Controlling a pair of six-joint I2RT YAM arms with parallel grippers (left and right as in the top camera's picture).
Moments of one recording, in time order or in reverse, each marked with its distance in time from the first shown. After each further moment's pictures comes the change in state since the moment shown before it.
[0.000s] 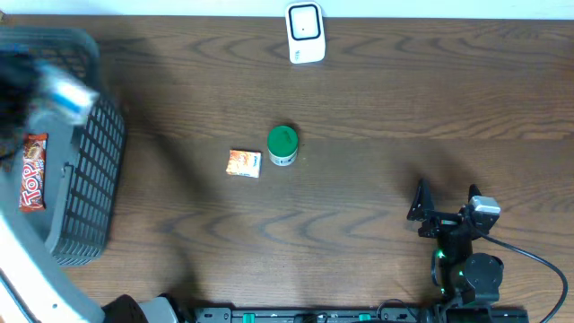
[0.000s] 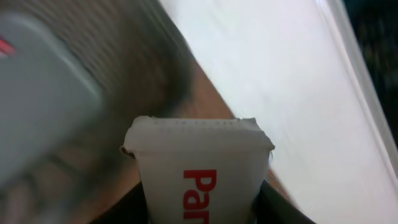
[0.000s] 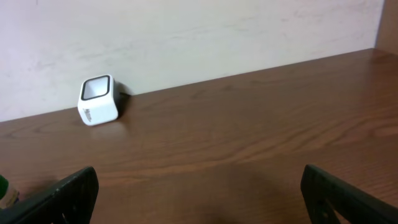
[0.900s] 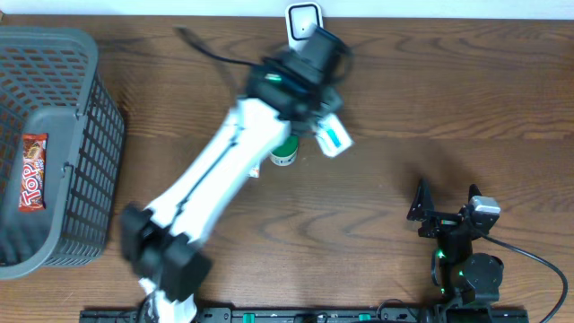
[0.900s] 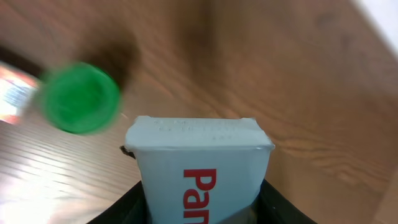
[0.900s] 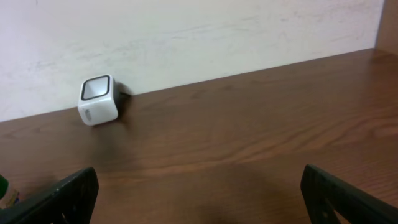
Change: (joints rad) left arm -1.154 0.446 -0.026 0.112 -0.454 -0.565; right arm 0.000 0.000 0.000 0.000 0.000 0.000
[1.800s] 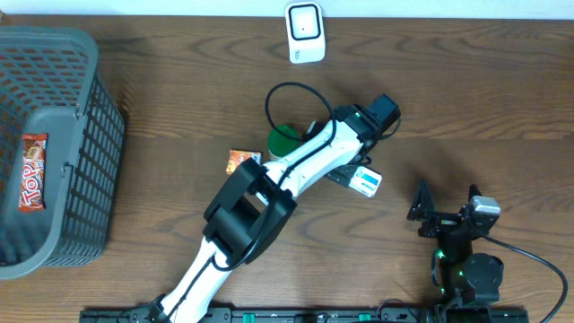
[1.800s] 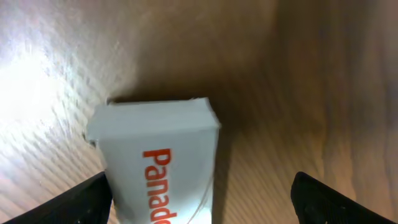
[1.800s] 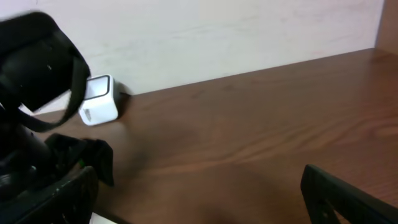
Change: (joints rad) left arm -0.163 0.399 -0.001 0.111 -0.046 -0.671; right arm 0.000 0.000 0.000 0.000 0.000 0.000
